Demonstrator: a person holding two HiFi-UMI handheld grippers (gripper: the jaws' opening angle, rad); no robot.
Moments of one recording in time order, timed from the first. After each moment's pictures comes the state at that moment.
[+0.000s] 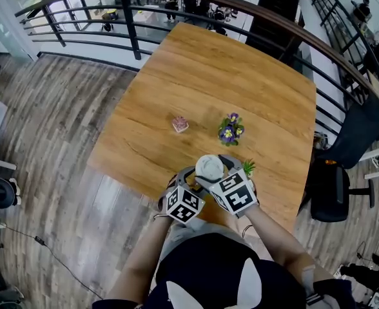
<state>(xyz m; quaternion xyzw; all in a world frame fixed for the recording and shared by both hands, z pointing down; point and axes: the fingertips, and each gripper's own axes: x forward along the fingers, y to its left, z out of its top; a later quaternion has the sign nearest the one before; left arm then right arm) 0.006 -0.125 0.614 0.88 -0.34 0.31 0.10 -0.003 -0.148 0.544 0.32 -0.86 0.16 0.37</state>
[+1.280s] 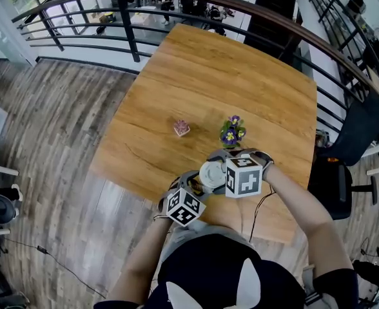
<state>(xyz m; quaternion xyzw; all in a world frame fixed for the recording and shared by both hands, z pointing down) 0.006 -0.122 0.616 0.89 -0.29 0.33 0.09 -0.003 -0.120 0.552 -0.11 -0.83 -0.07 0.55</state>
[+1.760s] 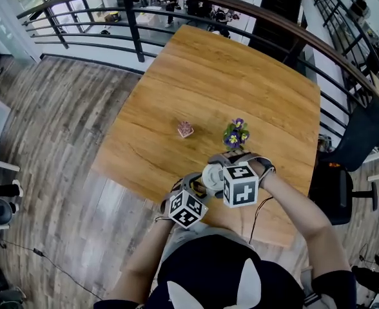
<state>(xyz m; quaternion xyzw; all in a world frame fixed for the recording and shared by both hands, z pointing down) 0.008 -0.121 0.614 0.89 -0.30 0.33 0.09 -0.005 -0.117 0.555 -0.10 -0.80 -0.11 0.58</state>
